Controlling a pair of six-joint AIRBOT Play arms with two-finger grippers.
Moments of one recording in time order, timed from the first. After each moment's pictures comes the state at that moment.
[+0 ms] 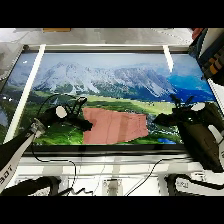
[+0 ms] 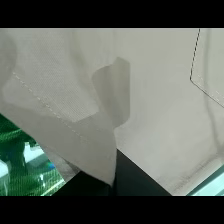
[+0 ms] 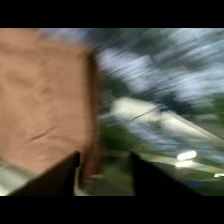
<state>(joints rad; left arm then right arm) -0.30 -1.33 0.85 1.06 -0.93 -1.18 -0.27 -1.38 0.83 -0.83 1.19 1.00</state>
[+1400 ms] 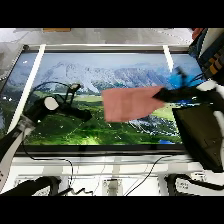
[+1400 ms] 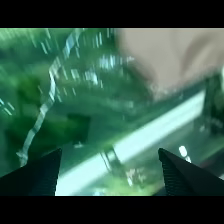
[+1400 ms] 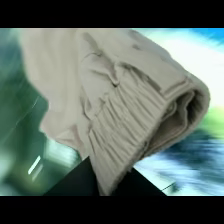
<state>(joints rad) -0.24 -1.24 0.99 1.09 -0.94 -1.17 -0.23 -1.34 1.24 -0.82 1.17 1.22</state>
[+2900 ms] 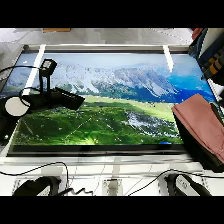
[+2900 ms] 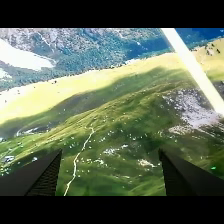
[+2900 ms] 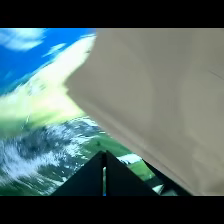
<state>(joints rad) -0.23 -0.94 1.05 1.10 -0.87 -1.16 -0.48 -1.05 1.38 -1.40 1.42 1.62</state>
